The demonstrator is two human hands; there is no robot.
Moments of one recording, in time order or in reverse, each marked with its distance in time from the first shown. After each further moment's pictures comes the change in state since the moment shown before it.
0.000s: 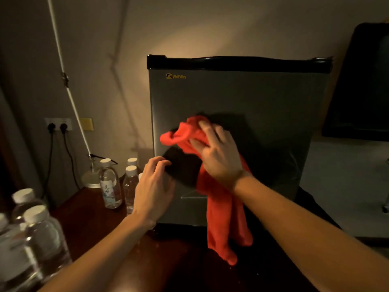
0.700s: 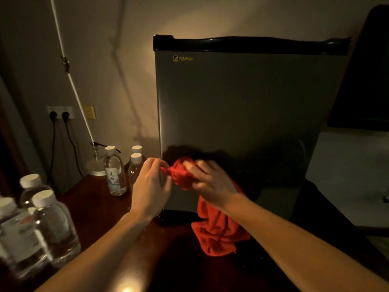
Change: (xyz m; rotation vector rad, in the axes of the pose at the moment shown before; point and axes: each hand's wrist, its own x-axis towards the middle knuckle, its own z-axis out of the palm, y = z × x) left_hand -0.025 -0.018 -0.003 -0.047 0.013 -0.118; right_hand -0.074 -0.053 0.039 0.131 -0.205 -0.284
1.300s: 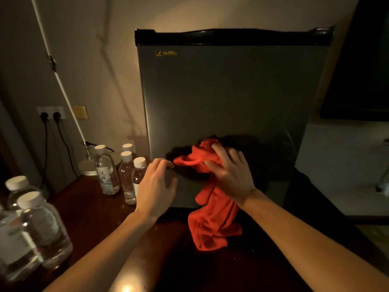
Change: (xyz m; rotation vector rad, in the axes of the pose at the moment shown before) left_hand -0.009 0.025 0.020 0.026 -0.083 0.029; right_hand -0.048 0.035 -0.019 -0.105 0.185 0.300
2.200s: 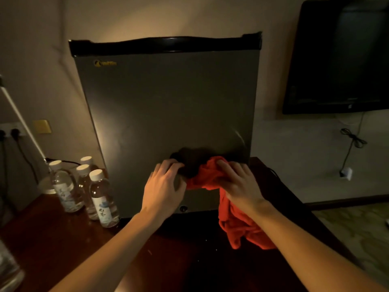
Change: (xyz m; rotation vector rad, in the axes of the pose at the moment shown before) left_hand 0.013 0.090 0.063 0.064 -0.118 0.152; right_hand -0.097 0.087 -0.031 0.016 -0.063 -0.026
